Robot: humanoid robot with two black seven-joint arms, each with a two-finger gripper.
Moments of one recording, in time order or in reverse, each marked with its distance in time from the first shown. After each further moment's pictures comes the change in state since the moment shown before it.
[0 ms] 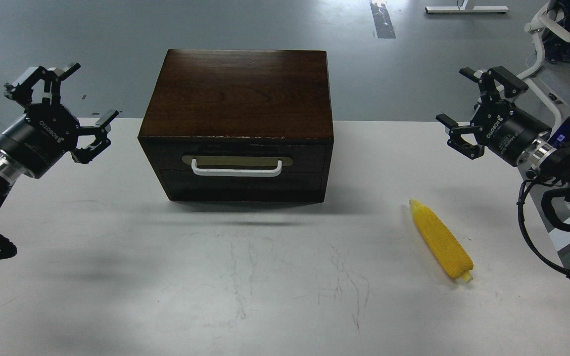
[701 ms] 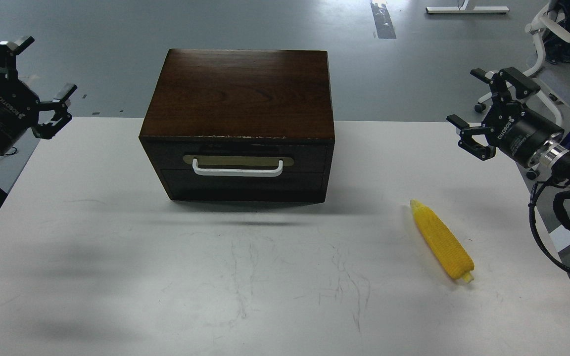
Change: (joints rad) left arm -0.109 0.021 -0.090 0.123 0.291 0.000 0.000; right arm -0.014 -0.043 0.000 -0.001 -0.012 0.000 0.000
